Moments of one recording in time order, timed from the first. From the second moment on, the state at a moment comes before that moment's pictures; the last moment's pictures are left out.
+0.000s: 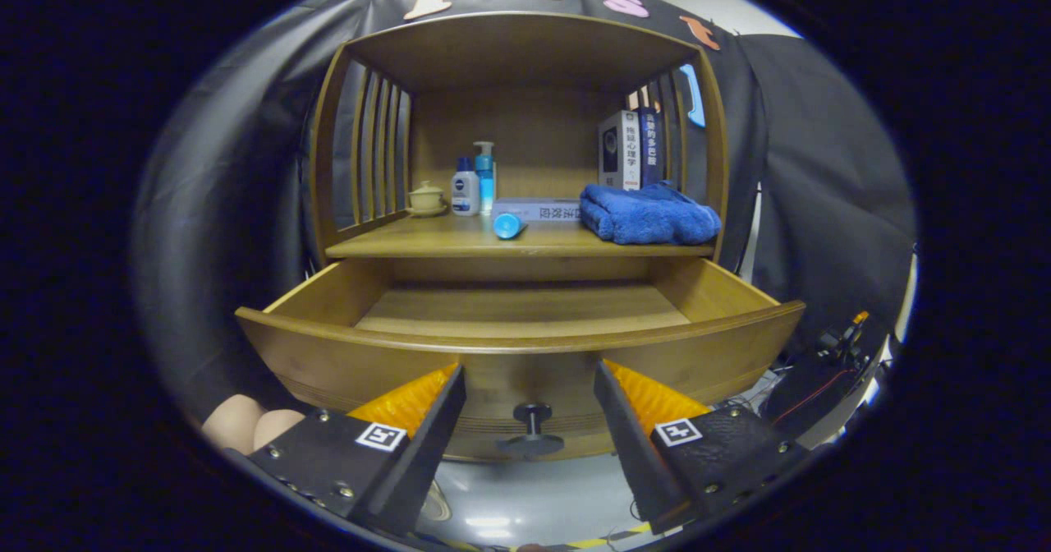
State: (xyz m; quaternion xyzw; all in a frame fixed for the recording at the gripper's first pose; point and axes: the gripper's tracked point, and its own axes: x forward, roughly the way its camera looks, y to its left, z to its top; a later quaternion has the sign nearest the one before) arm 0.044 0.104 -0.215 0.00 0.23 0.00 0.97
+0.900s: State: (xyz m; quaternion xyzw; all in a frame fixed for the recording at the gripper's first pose) arm 0.064 0.101 -0.208 -0.03 0.21 0.01 0.98
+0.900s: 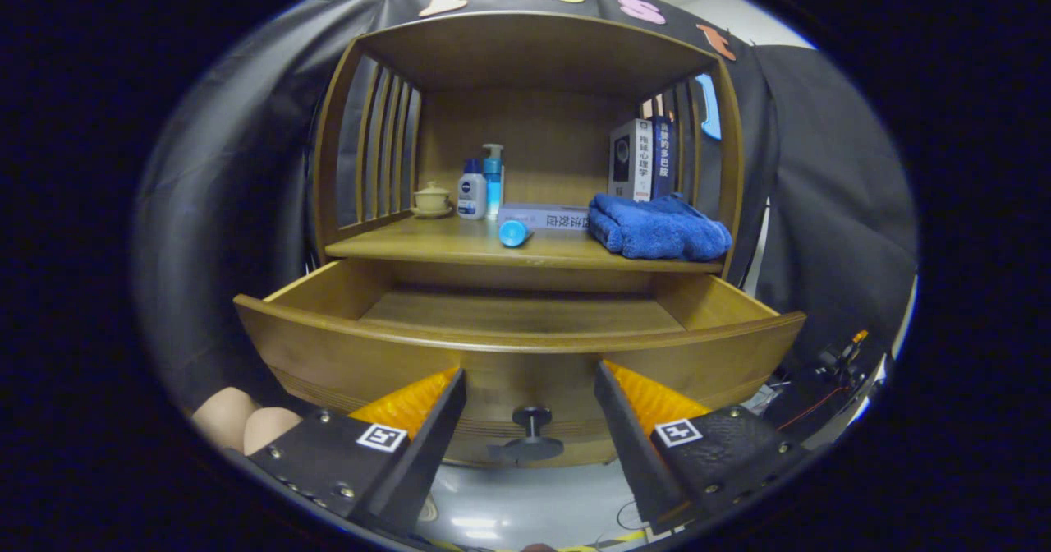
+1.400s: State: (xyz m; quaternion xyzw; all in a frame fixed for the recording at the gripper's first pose) arm 0.103 0.106 -0.216 0.01 0.21 0.01 0.98
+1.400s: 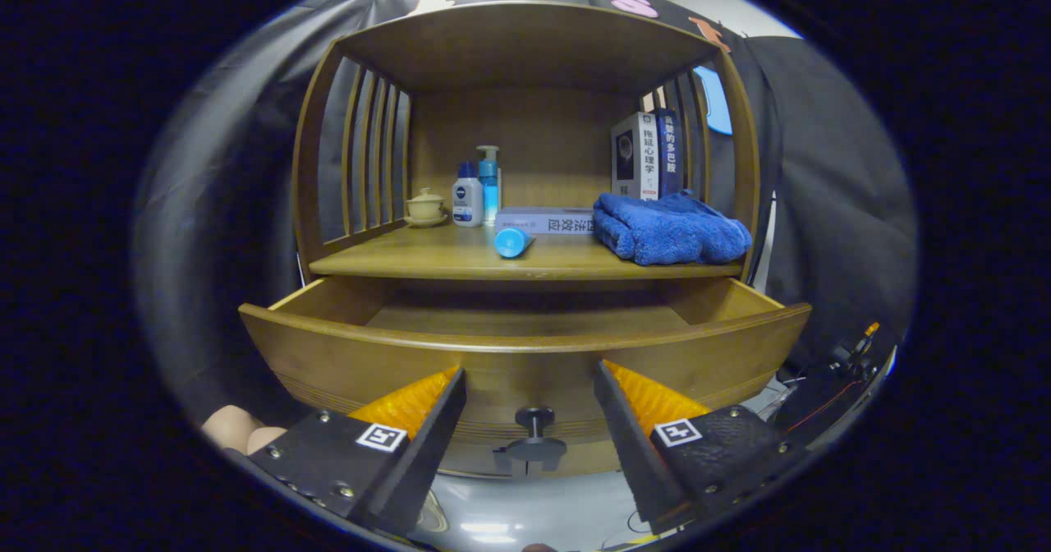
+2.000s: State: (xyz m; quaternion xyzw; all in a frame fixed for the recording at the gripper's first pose) arm 0.110 0.104 -0.219 0.02 0.21 0.02 0.98
